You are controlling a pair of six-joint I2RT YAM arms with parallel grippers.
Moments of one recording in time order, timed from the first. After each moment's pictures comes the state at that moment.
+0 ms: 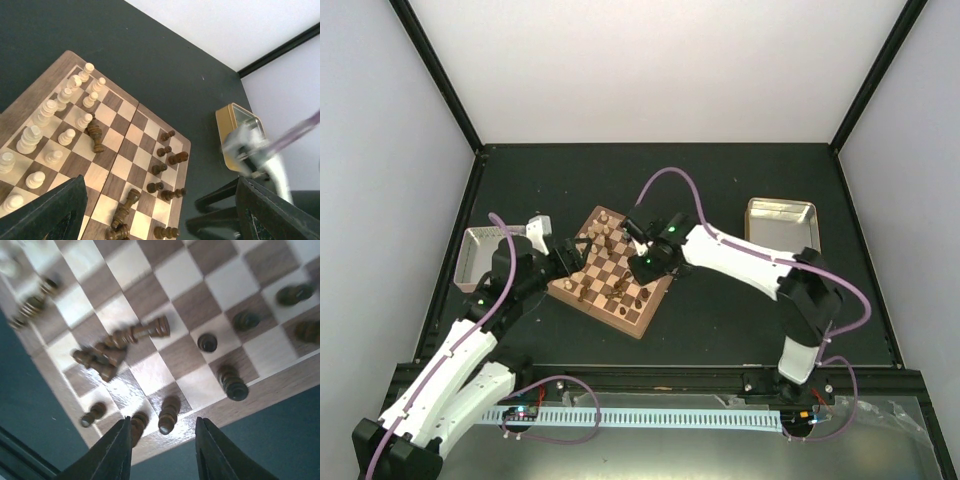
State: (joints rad) left arm -0.37 0.69 0.58 -0.31 0.18 -0.73; right arm 0.92 1.81 1.44 -0.90 -0.07 0.37
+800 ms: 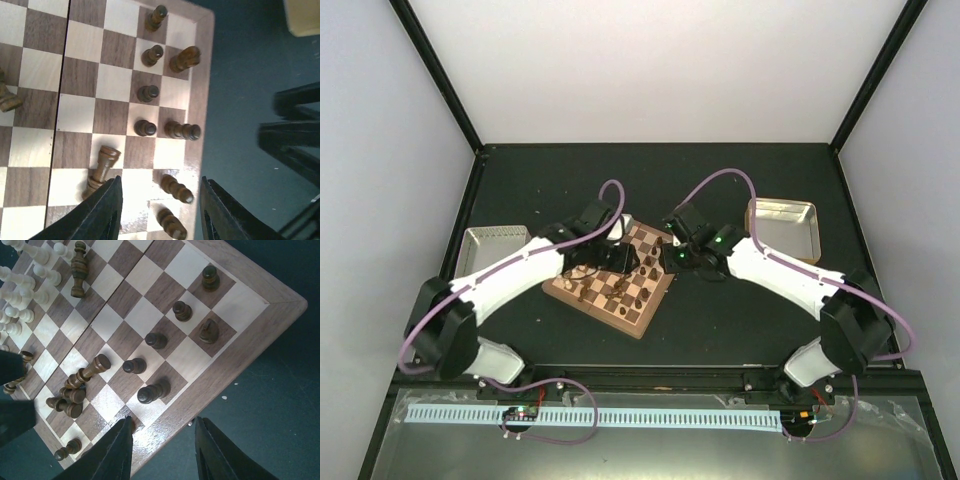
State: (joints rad) left arm -0.64 1.37 0.98 -0.56 0.23 -0.49; right arm 0.79 1.52 1.12 -0.61 -0.04 0.56
